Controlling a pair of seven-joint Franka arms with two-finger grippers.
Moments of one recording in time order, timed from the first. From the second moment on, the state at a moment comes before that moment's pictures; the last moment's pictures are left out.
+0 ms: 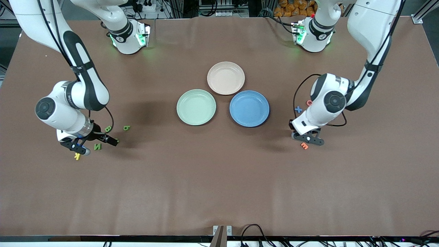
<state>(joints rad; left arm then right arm) -0.07 0.41 -0.25 -2.09 0.11 2.47 -0.13 0.06 0.39 -0.07 -2.08 0.16 2.51 0.28</state>
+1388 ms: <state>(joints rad) -0.46 0.53 -0.25 -1.92 0.11 2.38 -0.68 0.07 0.51 -0.07 -2.12 0.16 2.66 0.28</state>
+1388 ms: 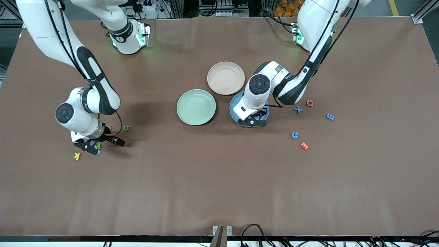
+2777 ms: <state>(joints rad) -0.17 0.51 -0.23 -1.92 0.17 2.32 -0.55 0.08 0.50 -0.06 -2.13 0.16 2.68 0.28</state>
